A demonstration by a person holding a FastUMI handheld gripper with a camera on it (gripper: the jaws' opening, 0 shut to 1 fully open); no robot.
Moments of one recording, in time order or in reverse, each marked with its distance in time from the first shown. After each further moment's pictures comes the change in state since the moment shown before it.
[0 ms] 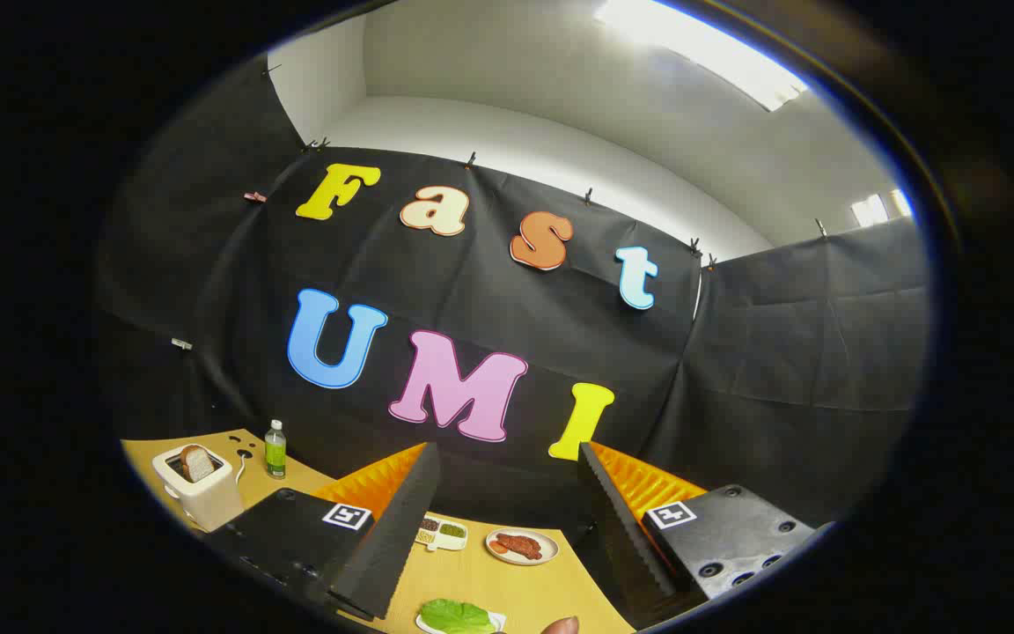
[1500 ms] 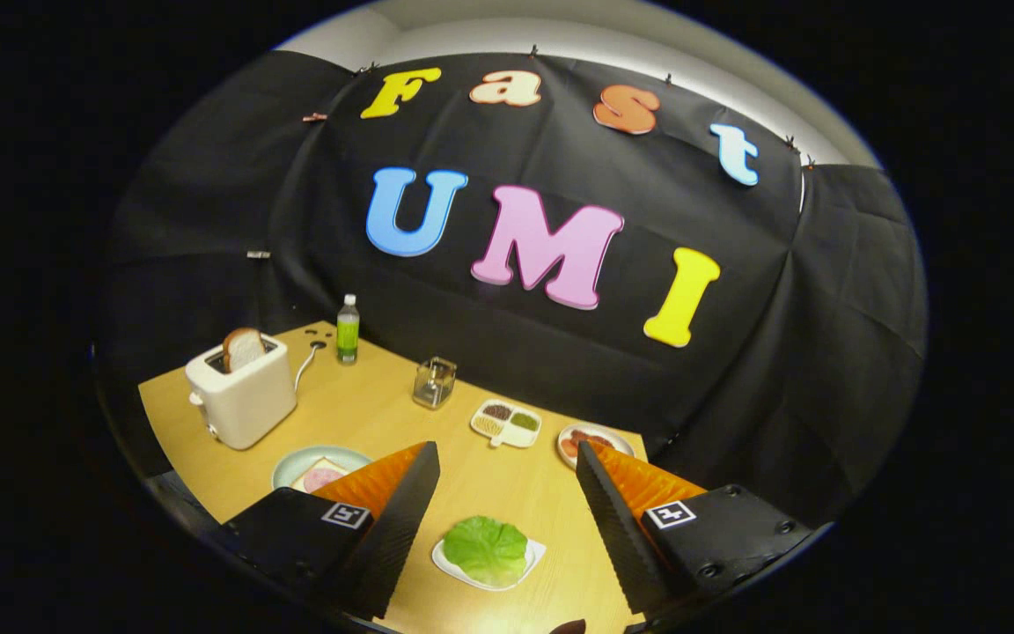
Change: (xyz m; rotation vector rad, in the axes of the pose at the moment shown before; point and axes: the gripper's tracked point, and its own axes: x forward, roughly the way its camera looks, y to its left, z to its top) arm -0.005 0.031 -0.205 0.017 0.464 0.365
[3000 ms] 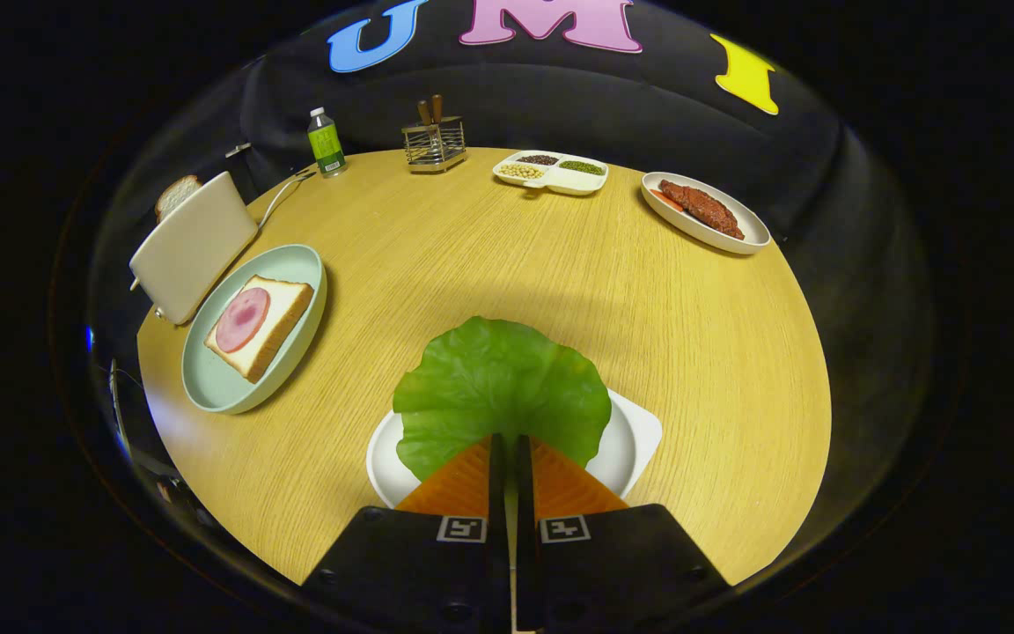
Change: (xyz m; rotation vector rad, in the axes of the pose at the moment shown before) arm 0.120 0.017 -0.271 0.159 0.605 0.213
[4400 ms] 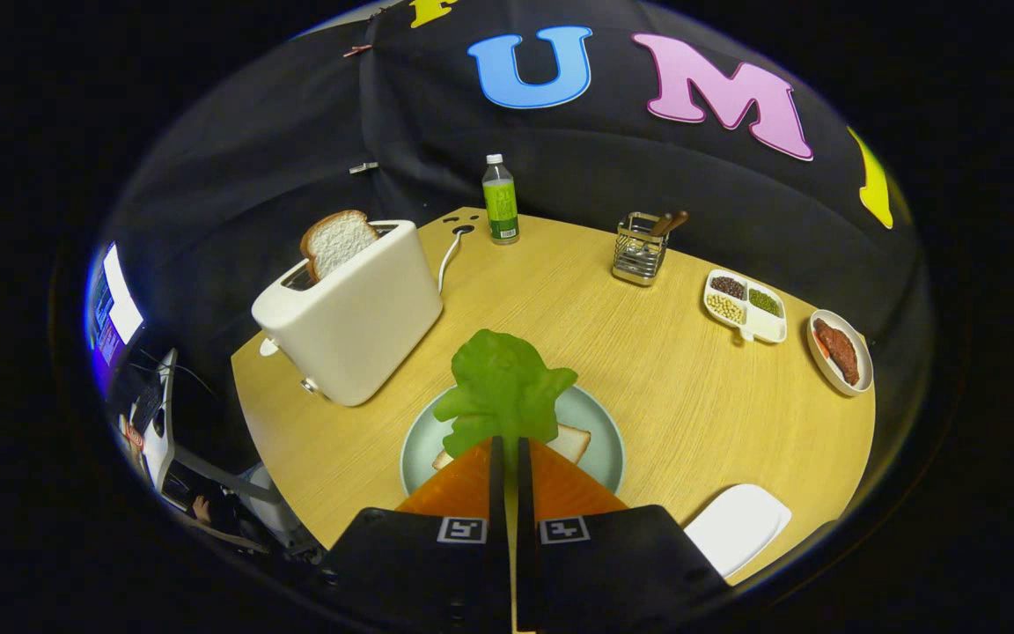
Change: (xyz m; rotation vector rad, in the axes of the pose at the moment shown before) arm -0.035 0.243 0.116 -0.165 -0.171 0.272
